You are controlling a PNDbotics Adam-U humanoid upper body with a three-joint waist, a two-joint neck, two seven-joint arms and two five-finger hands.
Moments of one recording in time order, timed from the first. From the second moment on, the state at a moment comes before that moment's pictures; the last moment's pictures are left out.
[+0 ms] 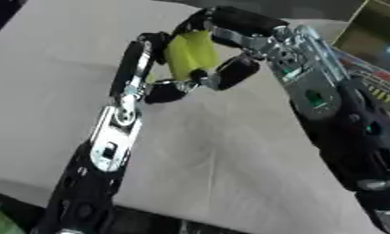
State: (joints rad) left arm -0.58 0.03 -0.13 -1.52 -0.68 0.00 0.03; right arm -0.95 -0.13 0.37 -1.50 0.79 -0.09 0.54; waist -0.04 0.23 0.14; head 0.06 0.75
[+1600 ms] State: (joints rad) left arm -0.55 0.05 -0.09 -1.49 -0.80 -0.01 -0.02; right arm -0.95 -0.21 0.28 -1.63 0.66 0.05 0.50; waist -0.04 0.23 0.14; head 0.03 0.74
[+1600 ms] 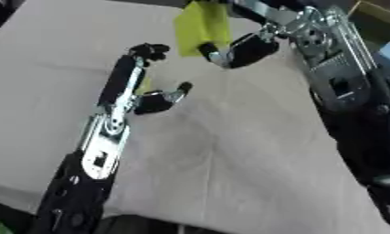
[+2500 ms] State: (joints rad) left arm -0.54 0.24 -0.03 -1.53 -0.69 0.04 0.06; right arm -0.86 -0.55 -0.02 -1.52 0.55 0.26 0.30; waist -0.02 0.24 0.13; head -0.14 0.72
